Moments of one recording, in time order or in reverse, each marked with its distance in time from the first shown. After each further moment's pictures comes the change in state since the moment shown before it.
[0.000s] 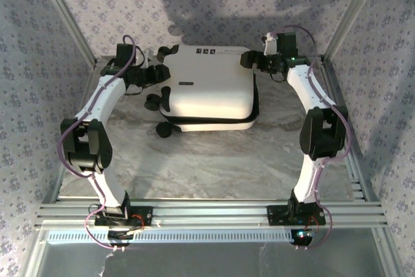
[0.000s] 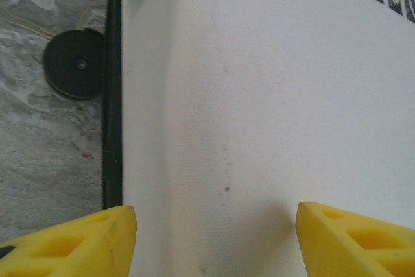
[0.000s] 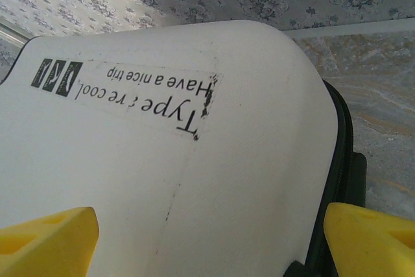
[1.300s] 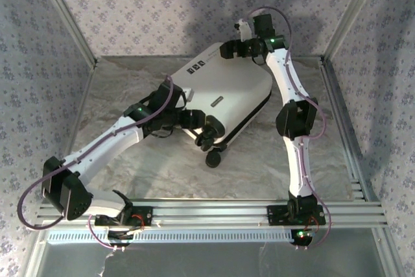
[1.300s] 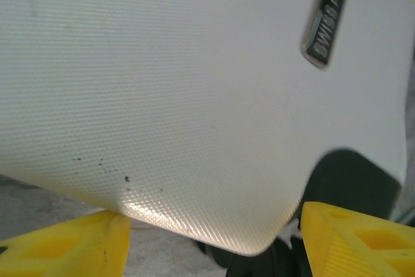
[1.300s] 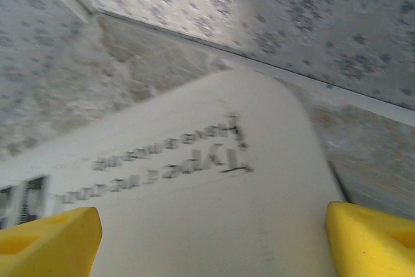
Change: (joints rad) left arm -0.548 -0.410 -0.364 -0.049 -0.304 -0.115; right arm 0.119 0.432 0.793 -0.365 -0.074 -0.223
